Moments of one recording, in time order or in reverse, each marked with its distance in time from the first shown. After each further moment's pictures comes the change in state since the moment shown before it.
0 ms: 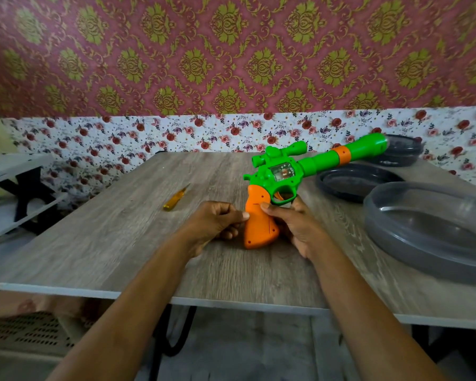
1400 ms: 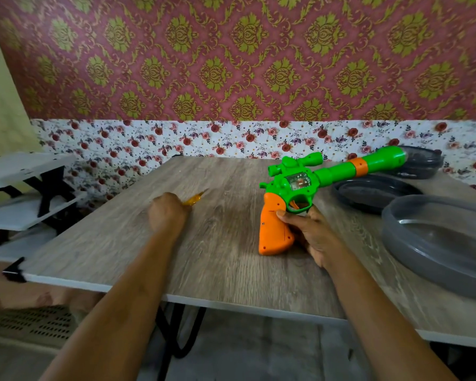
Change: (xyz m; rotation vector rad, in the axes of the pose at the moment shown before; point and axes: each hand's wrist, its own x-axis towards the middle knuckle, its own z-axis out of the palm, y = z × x) left_hand 0.033 -0.035 -0.100 0.741 0.825 -0.216; right_hand -0.005 -0.005 0.003 -0.024 -0.033 -0.002
